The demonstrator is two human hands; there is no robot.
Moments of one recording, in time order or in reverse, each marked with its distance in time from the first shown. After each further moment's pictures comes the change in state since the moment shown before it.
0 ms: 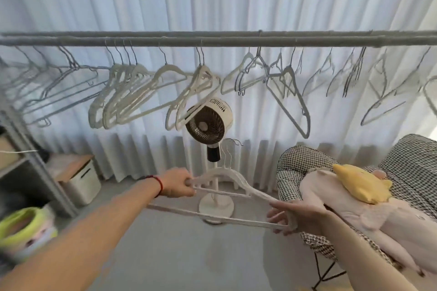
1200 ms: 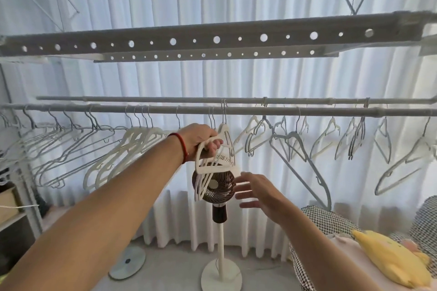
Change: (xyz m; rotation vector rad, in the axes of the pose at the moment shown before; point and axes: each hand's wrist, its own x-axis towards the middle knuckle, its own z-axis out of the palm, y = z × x) left_hand -0.013 0.106 -0.232 -1.397 0.138 -0.053; right_hand -0.011 -0.234 0.067 0.068 0.218 -0.581
